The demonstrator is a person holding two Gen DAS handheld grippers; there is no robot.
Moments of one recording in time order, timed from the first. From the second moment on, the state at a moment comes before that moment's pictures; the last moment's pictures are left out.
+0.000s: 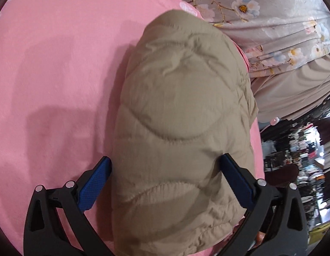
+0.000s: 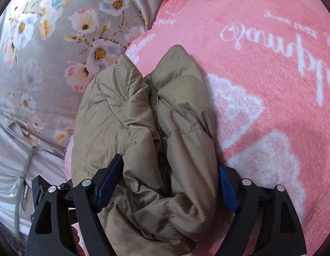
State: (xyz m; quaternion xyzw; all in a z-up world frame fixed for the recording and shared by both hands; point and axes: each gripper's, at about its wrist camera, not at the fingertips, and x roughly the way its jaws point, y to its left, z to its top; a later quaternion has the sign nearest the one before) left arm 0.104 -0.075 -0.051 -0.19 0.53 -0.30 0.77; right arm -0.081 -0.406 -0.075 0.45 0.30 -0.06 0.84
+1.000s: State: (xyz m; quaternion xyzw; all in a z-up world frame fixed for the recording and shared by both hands) left arm 0.160 -0.067 0.033 0.00 0.32 -0.32 0.89; right arm 0.081 -0.314 -0.019 0.35 0.26 0.05 0.90
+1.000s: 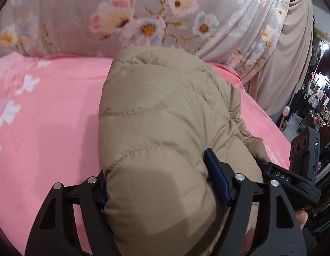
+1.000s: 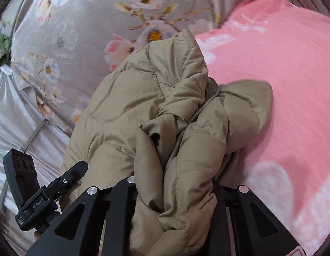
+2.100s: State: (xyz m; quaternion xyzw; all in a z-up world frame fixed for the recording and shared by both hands) left arm 0.288 0.111 0.004 -0.01 0.30 -0.14 0.94; right arm 0.255 -0.162 -0.014 0.12 0.36 0.08 0.92
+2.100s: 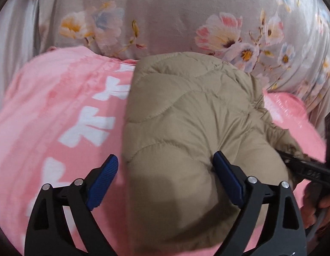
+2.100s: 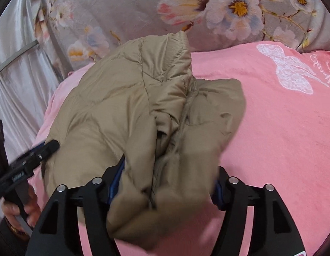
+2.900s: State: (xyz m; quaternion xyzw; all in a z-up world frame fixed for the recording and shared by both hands) left arm 0.291 0.056 -0.007 0.04 0.40 -0.01 0.92; right arm 0.261 -0.129 -0.023 0.13 0.45 0.03 0.88
